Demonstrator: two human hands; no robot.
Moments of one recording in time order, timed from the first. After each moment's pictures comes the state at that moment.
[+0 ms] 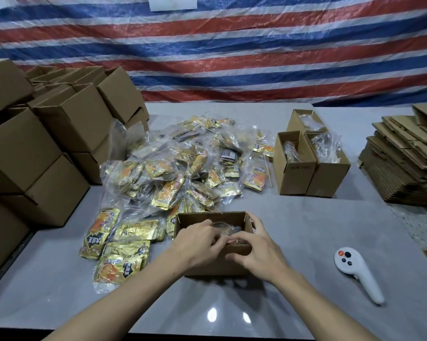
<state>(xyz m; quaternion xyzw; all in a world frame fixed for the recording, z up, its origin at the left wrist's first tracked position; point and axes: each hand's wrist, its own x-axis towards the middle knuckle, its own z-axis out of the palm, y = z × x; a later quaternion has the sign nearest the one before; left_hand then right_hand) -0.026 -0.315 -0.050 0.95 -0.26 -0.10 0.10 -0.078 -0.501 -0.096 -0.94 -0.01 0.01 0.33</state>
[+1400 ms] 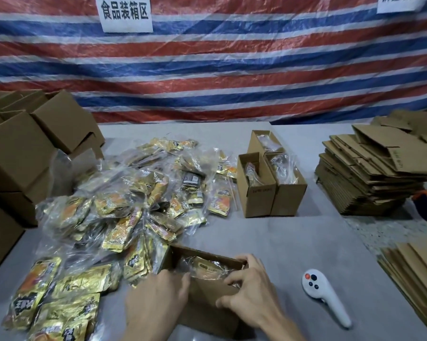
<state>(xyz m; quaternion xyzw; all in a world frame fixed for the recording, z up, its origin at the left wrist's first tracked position) -0.040 -0.346 -0.040 0.99 -0.01 -0.12 0.07 -0.092 -0.535 -0.072 -0.93 0.13 0.03 0.33</state>
